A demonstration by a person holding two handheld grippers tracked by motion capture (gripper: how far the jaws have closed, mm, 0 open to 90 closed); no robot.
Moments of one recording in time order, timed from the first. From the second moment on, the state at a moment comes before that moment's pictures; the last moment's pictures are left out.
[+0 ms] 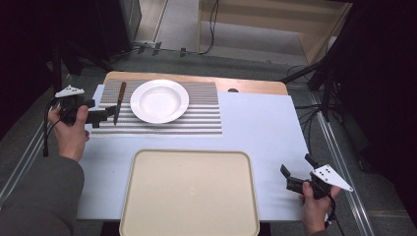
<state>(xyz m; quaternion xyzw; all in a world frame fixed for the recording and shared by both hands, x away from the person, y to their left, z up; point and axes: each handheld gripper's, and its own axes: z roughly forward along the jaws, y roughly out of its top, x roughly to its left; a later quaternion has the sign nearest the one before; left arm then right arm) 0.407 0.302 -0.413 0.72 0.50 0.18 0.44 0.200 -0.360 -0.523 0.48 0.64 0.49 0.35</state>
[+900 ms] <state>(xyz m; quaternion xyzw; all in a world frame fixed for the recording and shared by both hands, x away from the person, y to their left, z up) 0.522 0.276 -0.437 0.74 0.60 0.14 0.28 0.202 -0.358 -0.523 0.49 0.64 0.48 0.35</state>
